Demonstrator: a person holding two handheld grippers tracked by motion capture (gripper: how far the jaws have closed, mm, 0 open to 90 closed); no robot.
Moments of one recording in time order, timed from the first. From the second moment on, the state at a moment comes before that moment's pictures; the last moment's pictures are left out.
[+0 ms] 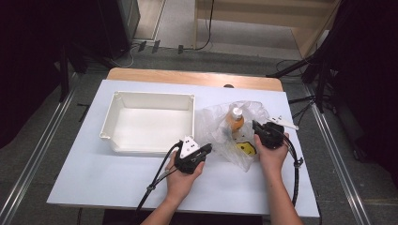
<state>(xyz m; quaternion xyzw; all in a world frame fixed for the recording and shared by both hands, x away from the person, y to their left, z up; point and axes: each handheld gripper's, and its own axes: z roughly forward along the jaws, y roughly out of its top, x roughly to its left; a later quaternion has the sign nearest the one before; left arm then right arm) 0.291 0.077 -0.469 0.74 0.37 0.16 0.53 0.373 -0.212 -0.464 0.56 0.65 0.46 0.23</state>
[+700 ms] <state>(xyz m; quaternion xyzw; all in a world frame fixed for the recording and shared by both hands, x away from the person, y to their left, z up) 0.269 0.105 -0.422 0.71 0.39 0.25 0.53 0.353 -0.222 -0.456 0.54 0.63 0.51 0.25</state>
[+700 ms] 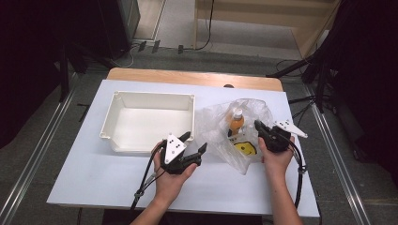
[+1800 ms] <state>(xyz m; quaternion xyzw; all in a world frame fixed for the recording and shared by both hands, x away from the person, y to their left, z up) 0.310 0.049 -0.403 0.75 0.40 0.23 0.47 0.347 -0.219 -0.448 0.53 0.62 0.51 0.26</state>
